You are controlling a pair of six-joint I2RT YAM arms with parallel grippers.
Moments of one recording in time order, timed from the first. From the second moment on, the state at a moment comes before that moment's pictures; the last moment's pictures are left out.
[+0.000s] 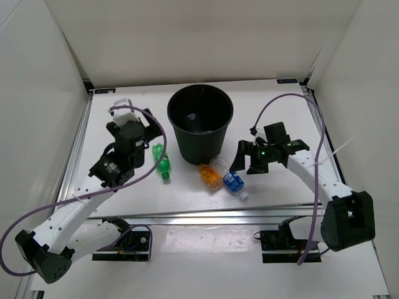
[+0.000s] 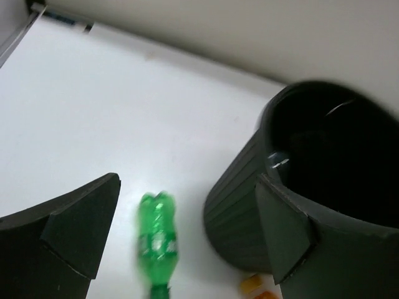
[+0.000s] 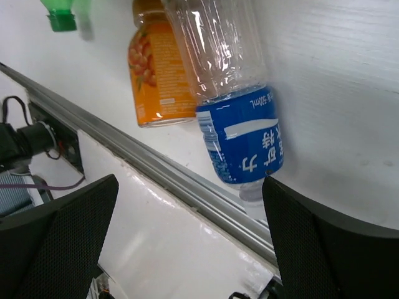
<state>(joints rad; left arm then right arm) -0.64 0.98 1.07 -0.29 -0.75 -0.44 0.31 1.26 0.92 -0.69 -0.55 0.35</state>
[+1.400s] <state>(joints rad) -0.38 1.07 0.81 -0.76 -0.58 -0.91 0.18 1.34 1.49 -0.84 -0.30 0.48</state>
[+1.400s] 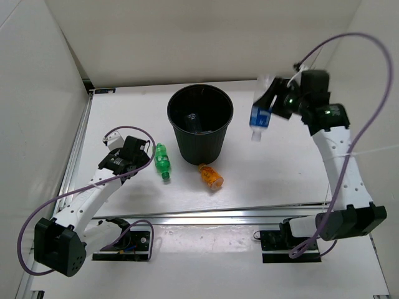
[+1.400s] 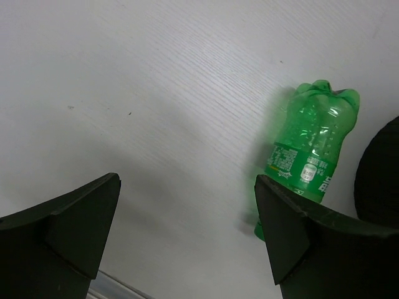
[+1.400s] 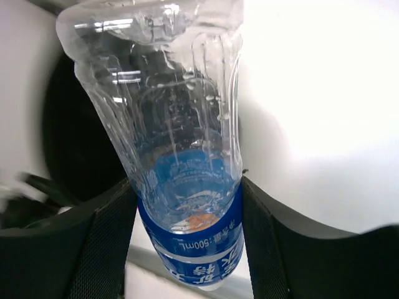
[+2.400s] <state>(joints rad) -0.38 1.30 0.76 -0.36 -0.25 -0.71 0.40 1.58 2.05 -0.81 -0.34 0.43</state>
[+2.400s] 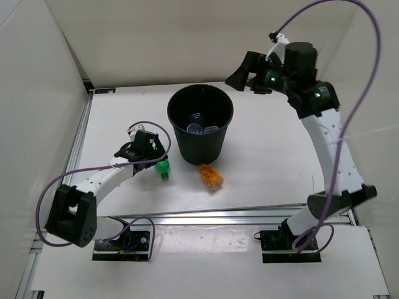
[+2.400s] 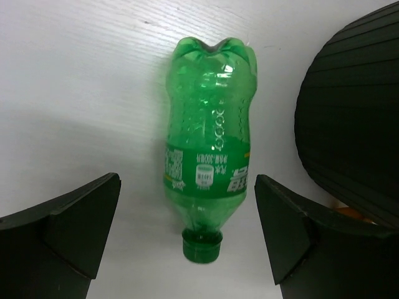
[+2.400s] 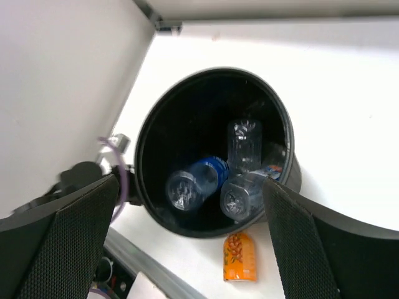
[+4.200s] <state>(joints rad) -0.51 1.02 1.24 -0.22 -0.57 -0.35 0.40 1.05 1.02 -0.59 -0.29 0.27</state>
